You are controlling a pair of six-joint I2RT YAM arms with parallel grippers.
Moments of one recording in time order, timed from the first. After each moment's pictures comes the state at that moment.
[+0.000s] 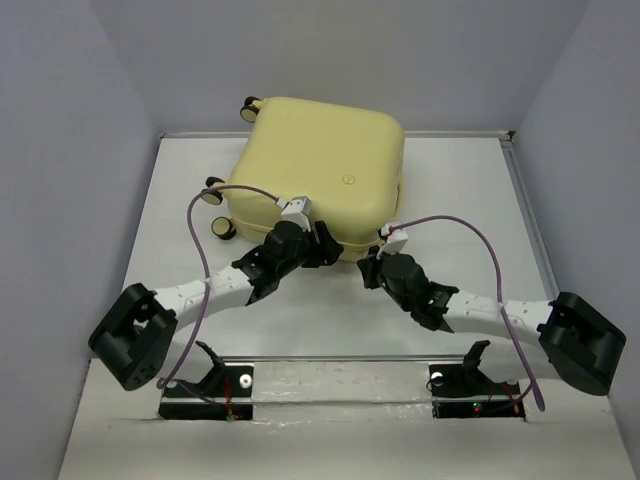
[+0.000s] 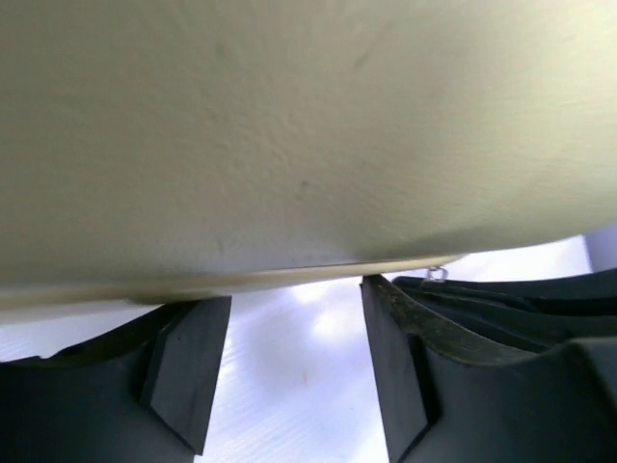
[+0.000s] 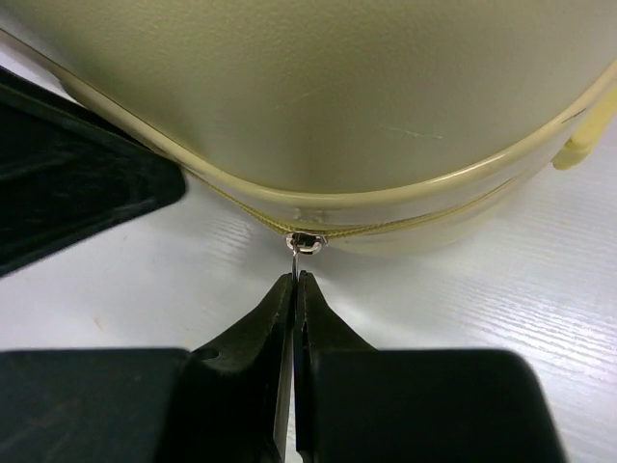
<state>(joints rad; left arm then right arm) -0.76 1.37 0.66 0.27 -0.07 -0.70 0.93 1.24 0.48 0.39 0.39 0.46</state>
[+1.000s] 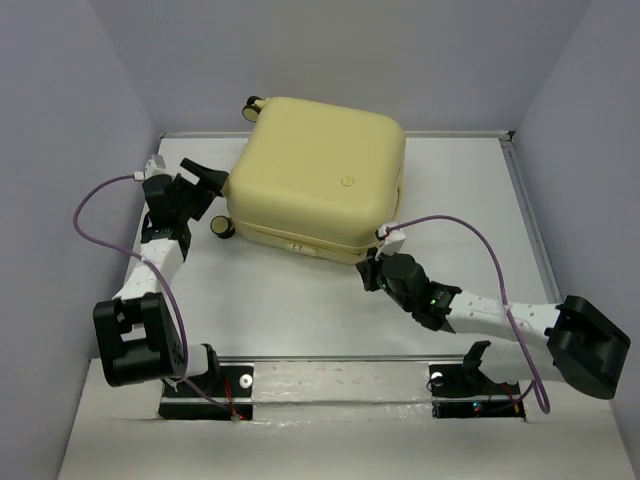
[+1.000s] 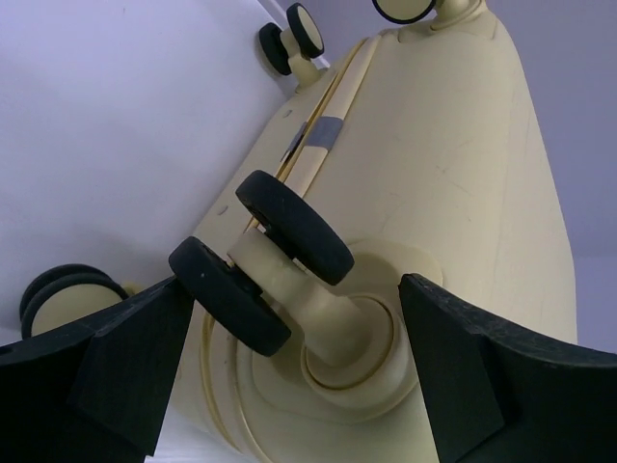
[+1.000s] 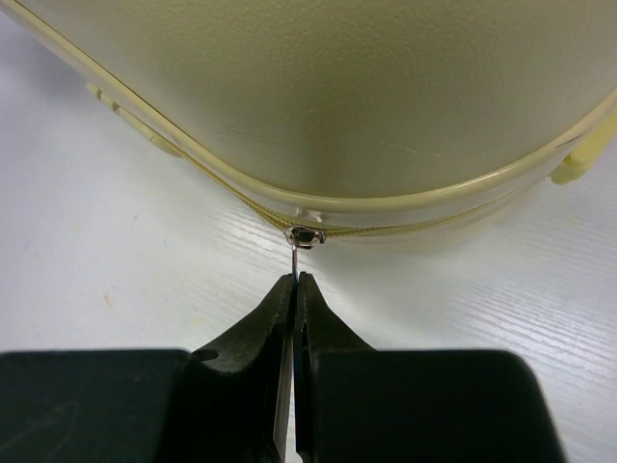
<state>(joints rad) 0.15 1.31 0.81 0.18 0.27 -0.85 0.94 1.20 0.50 0.31 0.36 0.44</state>
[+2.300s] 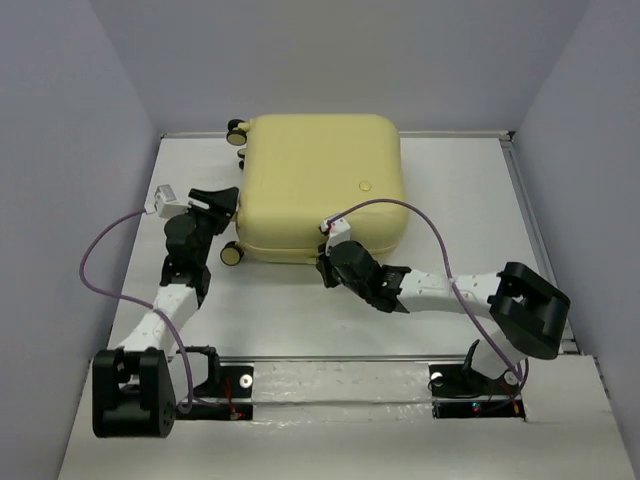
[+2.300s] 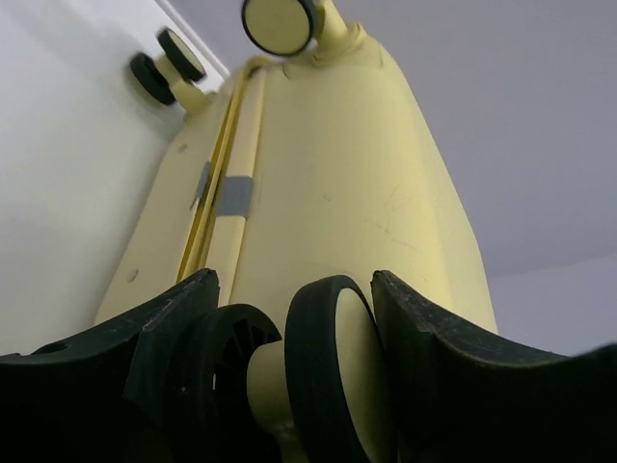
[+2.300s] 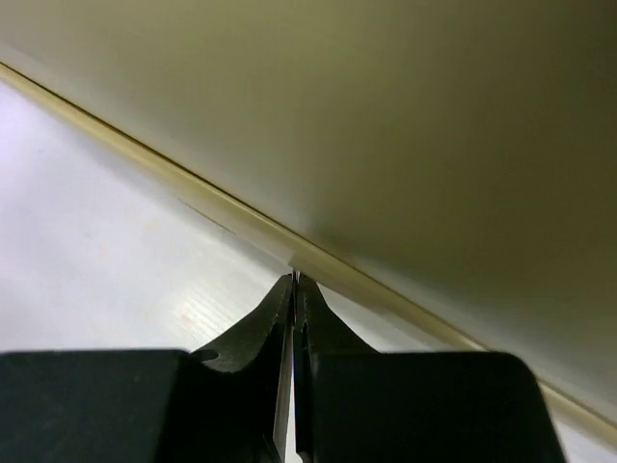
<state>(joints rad) -0.02 1.11 0.49 0.55 0.04 -1.01 1.03 1.55 0.85 0.20 0.33 0.39</state>
